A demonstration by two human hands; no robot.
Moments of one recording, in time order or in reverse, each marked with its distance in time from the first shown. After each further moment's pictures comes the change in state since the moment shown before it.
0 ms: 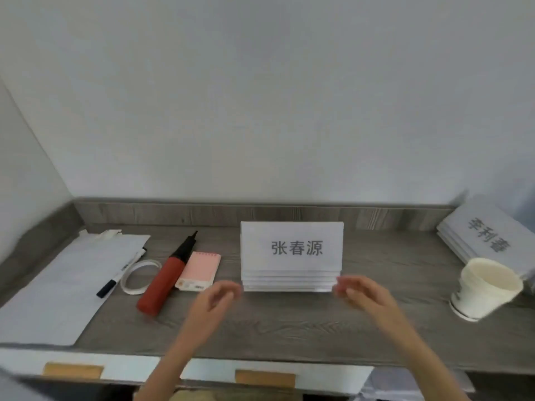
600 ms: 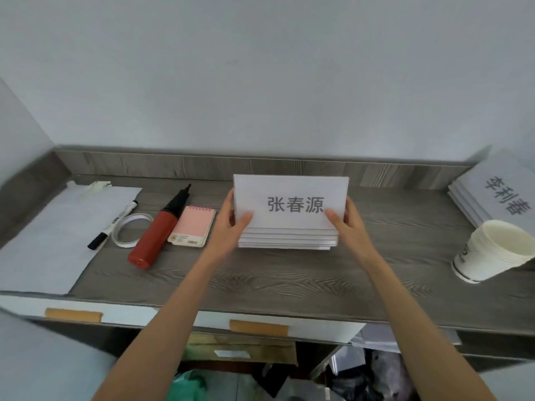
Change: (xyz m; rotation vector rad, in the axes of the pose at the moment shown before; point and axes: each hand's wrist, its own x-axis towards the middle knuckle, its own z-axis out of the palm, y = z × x) left_hand 0.079 0.003 0.039 -0.228 0.048 0.046; right_hand 0.084 0.012 0.019 0.080 0.039 -0.056
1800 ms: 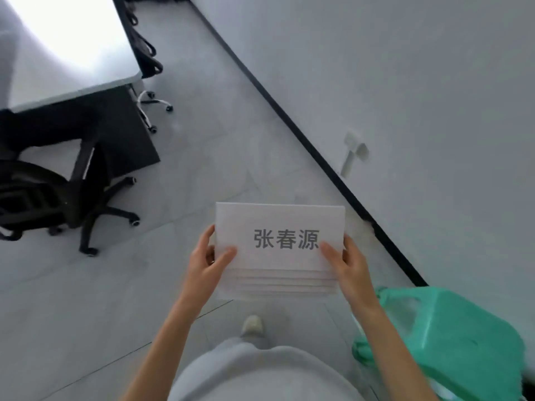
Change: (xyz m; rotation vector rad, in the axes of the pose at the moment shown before) left_hand -0.747 0.070 0.295 -0.124 2.711 -0.486; right_hand -0.627 0.014 0.145 -0.203 -2.450 -0.129
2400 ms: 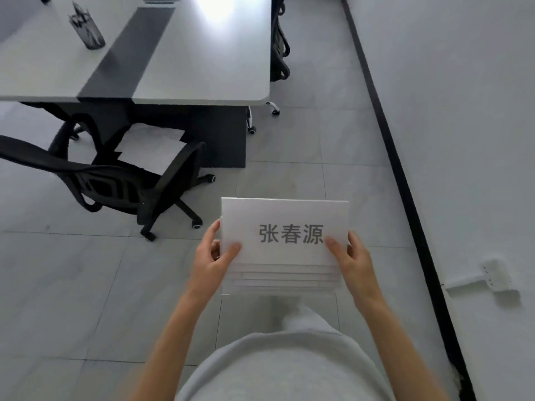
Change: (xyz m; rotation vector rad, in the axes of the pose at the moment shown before) left_hand 0.317 0.030 -0.172 -0.151 0.462 -0.095; right_hand 0.361 -0.100 0.289 -0.170 -0.469 -0.039
